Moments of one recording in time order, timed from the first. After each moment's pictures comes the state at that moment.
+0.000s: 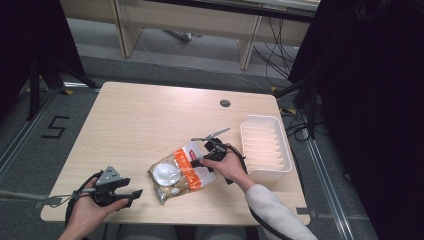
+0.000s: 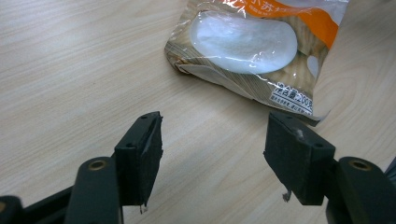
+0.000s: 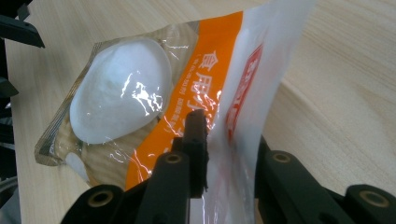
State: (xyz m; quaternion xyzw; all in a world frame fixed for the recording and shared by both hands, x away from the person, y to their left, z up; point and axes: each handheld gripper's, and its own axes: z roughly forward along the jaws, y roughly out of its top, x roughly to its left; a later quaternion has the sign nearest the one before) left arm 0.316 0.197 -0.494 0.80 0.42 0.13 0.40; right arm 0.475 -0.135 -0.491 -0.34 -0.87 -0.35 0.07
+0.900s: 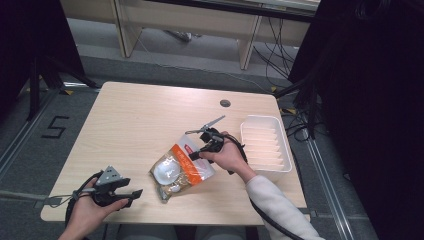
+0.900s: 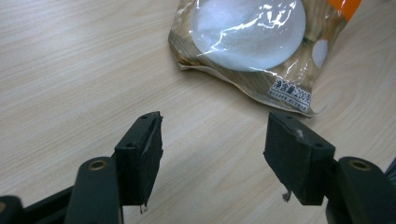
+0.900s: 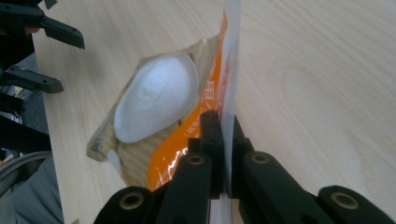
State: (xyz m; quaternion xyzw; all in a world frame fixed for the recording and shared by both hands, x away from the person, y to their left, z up) left arm 0.316 0.197 -0.495 0.80 0.42 0.13 0.41; right arm 0.479 -0.120 -0.435 -0.29 -0.90 -0.32 0.08
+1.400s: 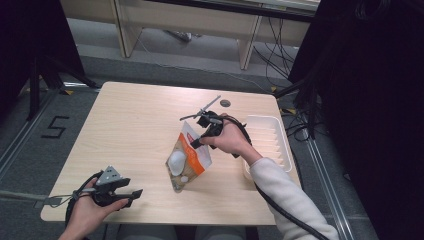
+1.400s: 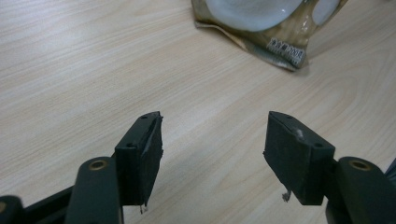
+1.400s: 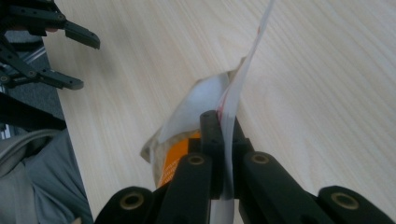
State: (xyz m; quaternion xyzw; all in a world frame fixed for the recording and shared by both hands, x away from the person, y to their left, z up) left arm 0.316 0.198 -0.495 0.80 0.42 0.13 0.40; right arm 0.490 -0.109 -0.371 -0.26 -0.93 -0.26 0.05
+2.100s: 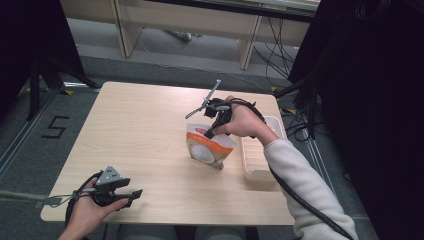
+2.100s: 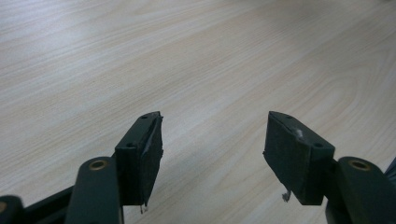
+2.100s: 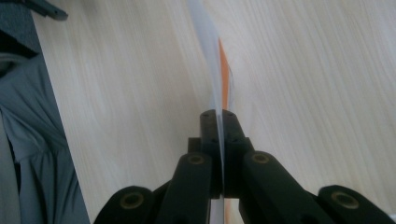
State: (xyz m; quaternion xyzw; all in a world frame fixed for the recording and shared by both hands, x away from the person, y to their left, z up) left arm 0.316 0.198 -0.495 0.80 0.42 0.12 0.40; right arm 0.496 -0.124 -0.318 -0.16 -0.98 -0.15 -0.01
